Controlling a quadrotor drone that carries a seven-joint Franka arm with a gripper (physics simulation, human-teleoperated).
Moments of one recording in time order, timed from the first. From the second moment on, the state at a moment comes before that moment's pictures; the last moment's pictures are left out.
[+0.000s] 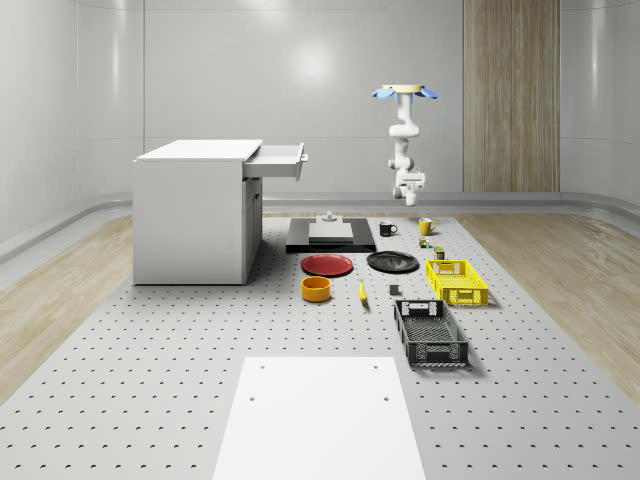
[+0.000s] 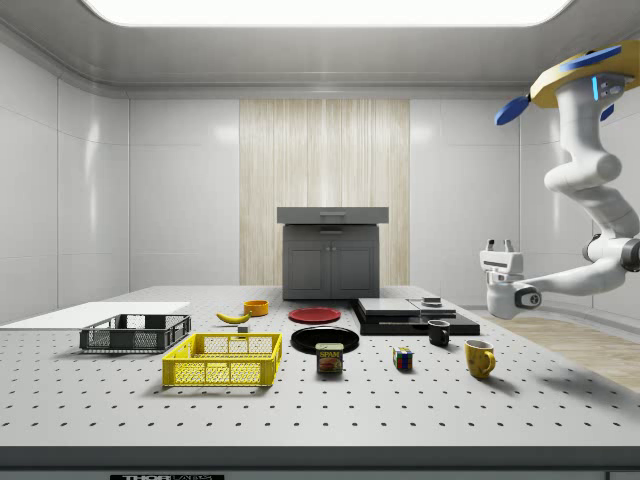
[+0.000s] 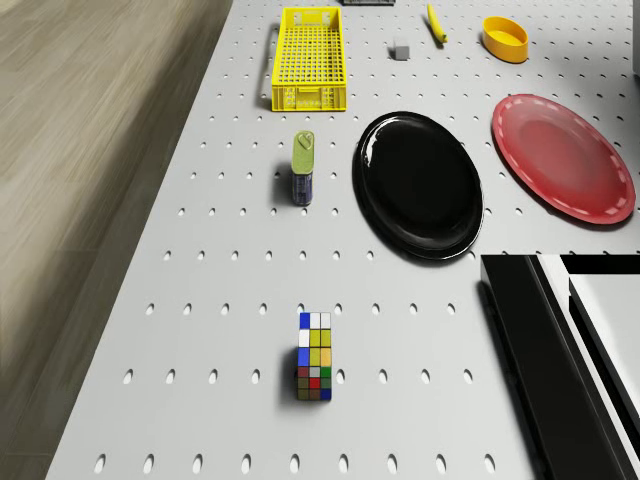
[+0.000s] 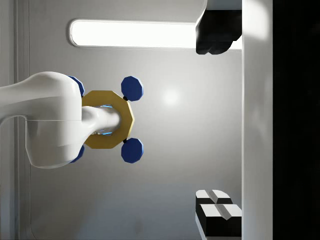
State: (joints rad) arm -0.01 -0.71 0.01 -2.05 0.00 1.37 0.78
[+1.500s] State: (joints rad) arm -0.11 -0.74 0.33 -2.15 -0.47 1.41 0.85
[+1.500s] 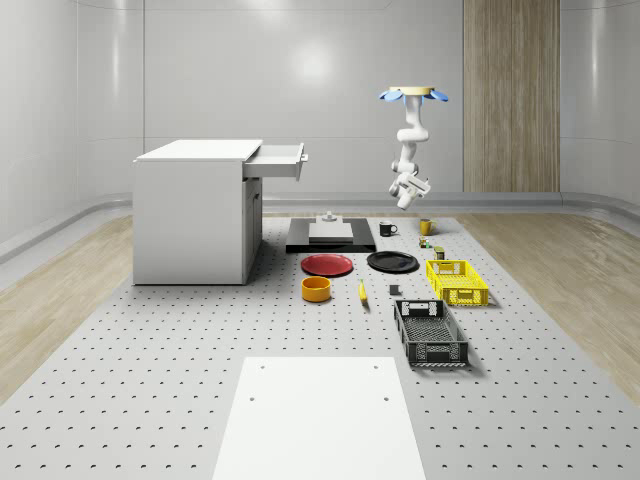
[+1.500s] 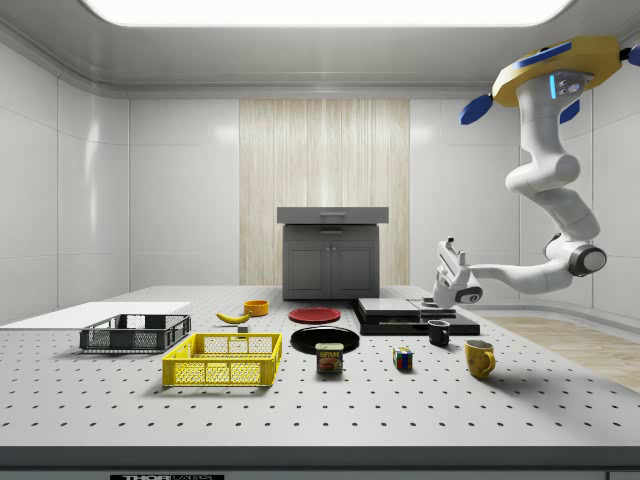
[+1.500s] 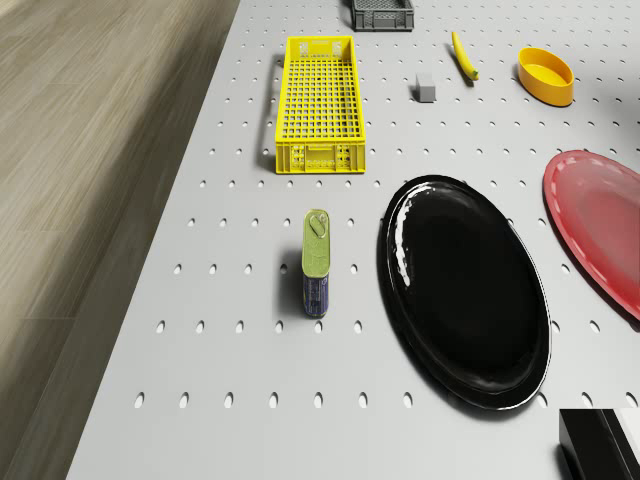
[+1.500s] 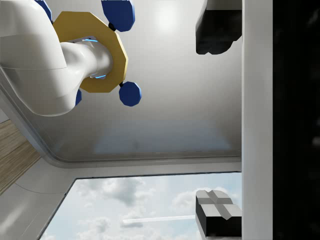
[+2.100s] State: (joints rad) arm -0.56 -0.89 1.00 -2.76 -1.65 1.34 1.24
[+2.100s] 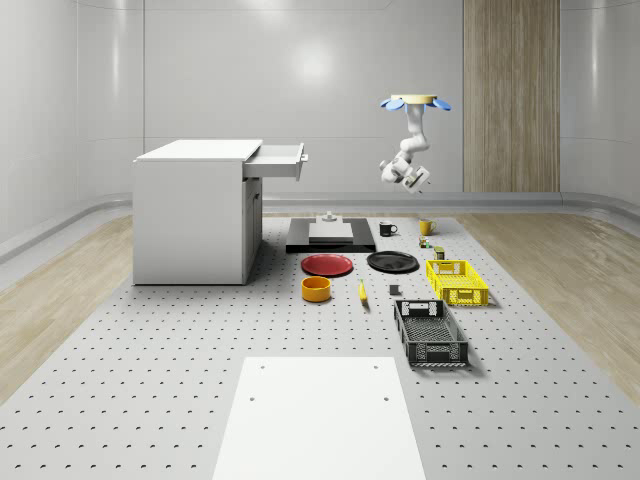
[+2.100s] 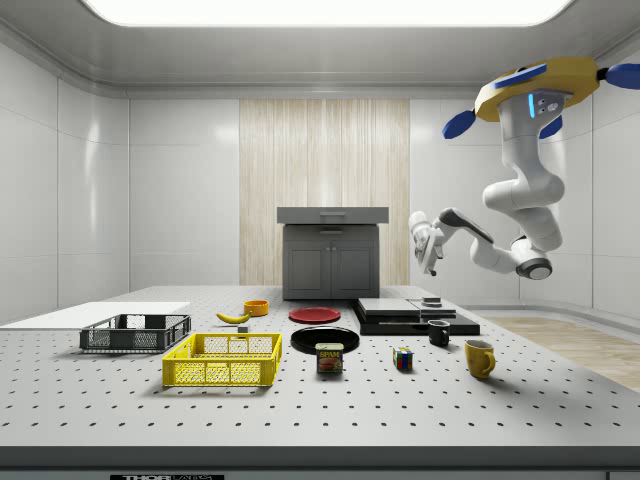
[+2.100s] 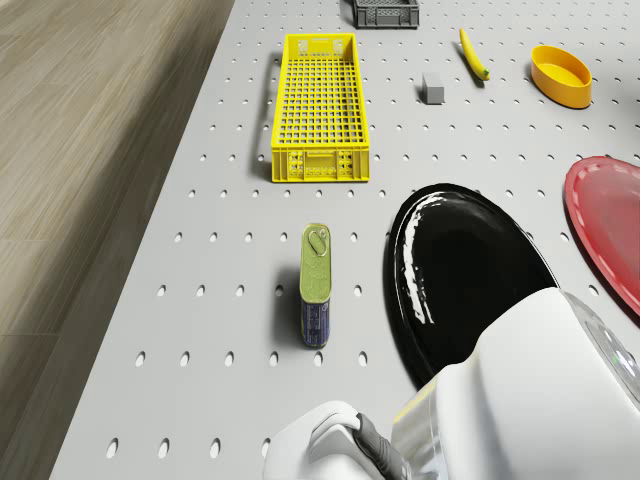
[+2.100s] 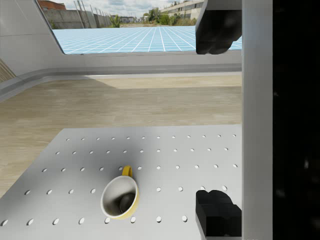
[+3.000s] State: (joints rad) arm -1.02 -1.06 1.25 -2.90 -1.98 1.17 1.56
